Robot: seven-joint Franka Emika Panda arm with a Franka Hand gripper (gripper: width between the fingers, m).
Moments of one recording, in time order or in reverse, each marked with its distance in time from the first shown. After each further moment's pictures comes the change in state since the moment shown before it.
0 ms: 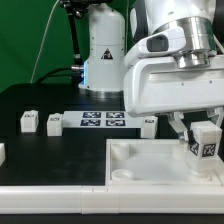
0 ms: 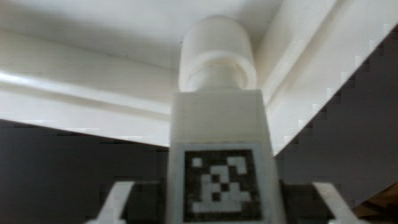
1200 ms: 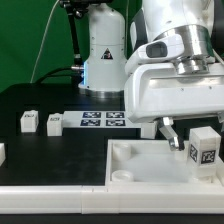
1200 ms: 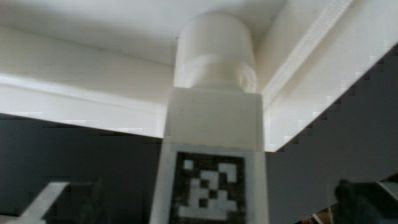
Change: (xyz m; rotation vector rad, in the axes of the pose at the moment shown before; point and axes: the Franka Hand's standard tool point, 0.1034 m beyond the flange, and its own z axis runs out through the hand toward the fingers) arm 0.003 0.000 0.005 -0.020 0.098 -0.002
